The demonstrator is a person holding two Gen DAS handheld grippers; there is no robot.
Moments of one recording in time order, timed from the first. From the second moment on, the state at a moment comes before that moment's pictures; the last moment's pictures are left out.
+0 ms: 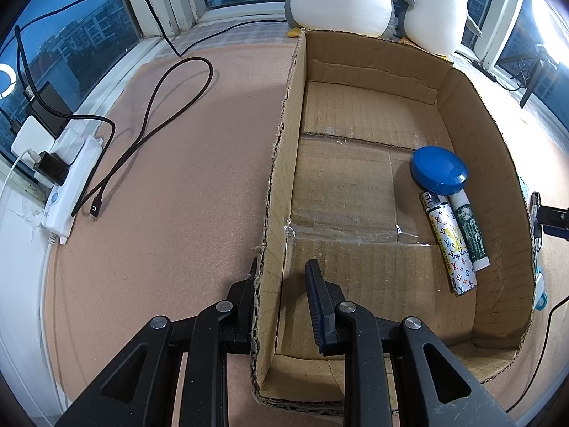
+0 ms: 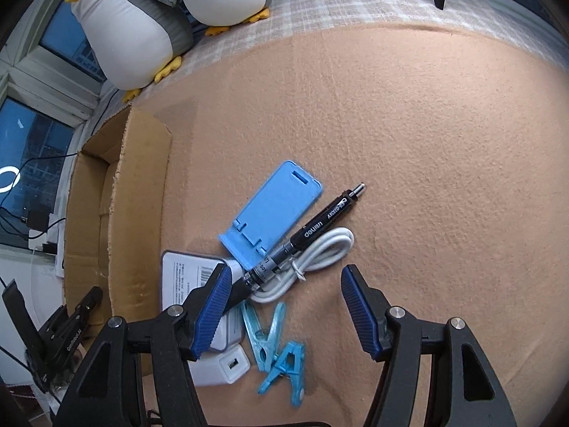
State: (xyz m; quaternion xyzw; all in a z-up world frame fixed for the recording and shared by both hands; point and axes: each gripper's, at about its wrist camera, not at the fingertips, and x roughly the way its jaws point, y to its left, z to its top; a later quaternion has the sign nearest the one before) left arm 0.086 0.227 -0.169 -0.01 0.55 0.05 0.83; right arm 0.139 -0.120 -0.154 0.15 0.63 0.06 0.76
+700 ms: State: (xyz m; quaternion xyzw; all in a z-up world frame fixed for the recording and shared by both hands) left arm 0.086 0.228 -0.169 -0.01 0.56 0.05 0.83; right arm 0.159 -0.171 -0.151 0.05 0.62 0.02 0.79
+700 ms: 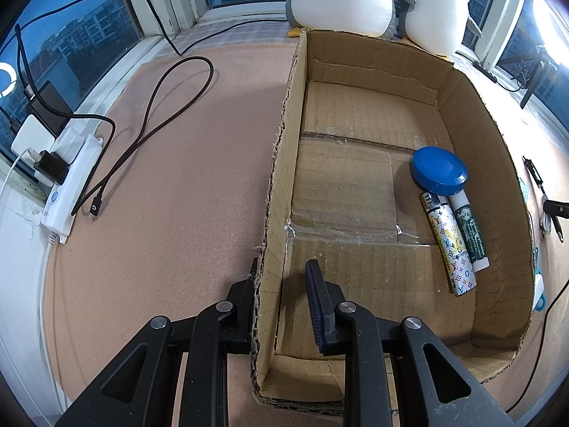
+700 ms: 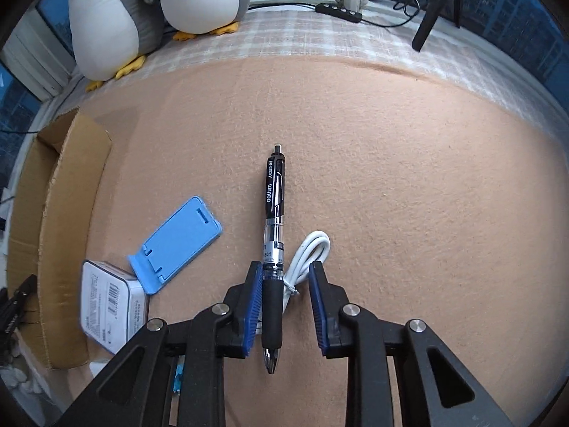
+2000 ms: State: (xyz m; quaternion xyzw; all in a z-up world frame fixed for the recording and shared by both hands) left arm 0.086 0.228 -0.169 -0.01 0.56 0.05 0.83; right arm 0.185 -0.191 -0.151 0.03 0.62 0.01 0.78
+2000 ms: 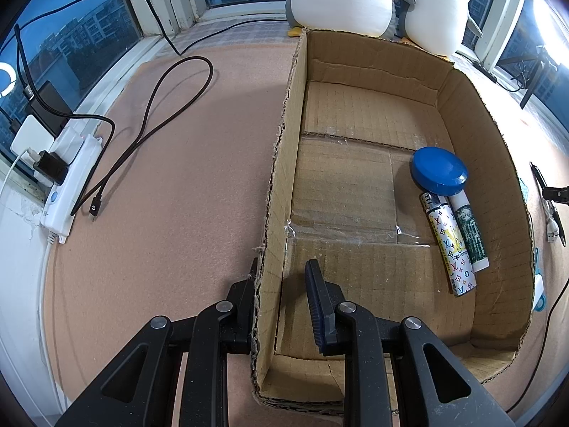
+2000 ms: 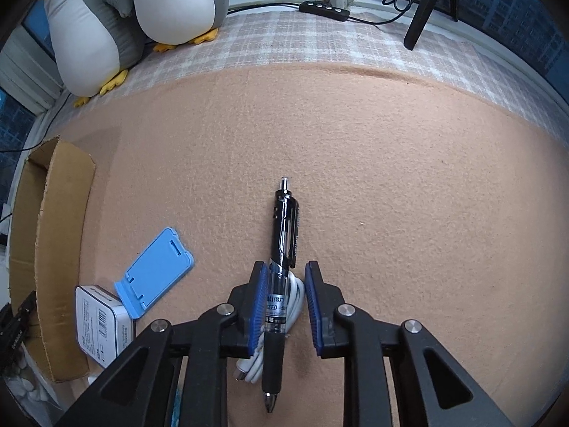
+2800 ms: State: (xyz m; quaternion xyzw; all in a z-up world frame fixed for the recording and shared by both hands) left arm 0.087 0.226 -0.170 -0.01 0.56 0.05 0.83; right arm 0.194 -0.190 -0.134 0.05 0.60 0.03 0.80
